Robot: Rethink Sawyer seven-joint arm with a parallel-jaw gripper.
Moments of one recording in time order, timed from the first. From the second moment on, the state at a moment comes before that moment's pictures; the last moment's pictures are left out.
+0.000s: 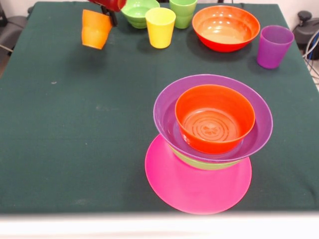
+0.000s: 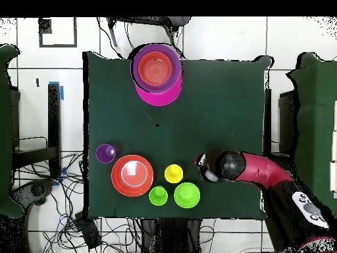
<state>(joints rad) -0.76 -0.58 0.27 1.80 -0.40 0.66 2.11</state>
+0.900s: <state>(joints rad) -0.75 -0.56 0.27 1.69 -0.40 0.76 2.11</state>
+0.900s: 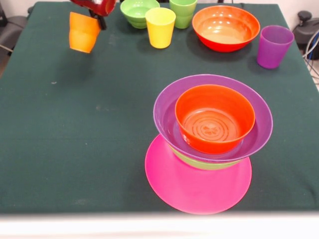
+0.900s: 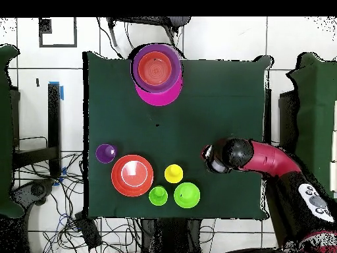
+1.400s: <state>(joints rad) -0.74 -0.51 0.27 1.65 -0.40 0.76 2.11</state>
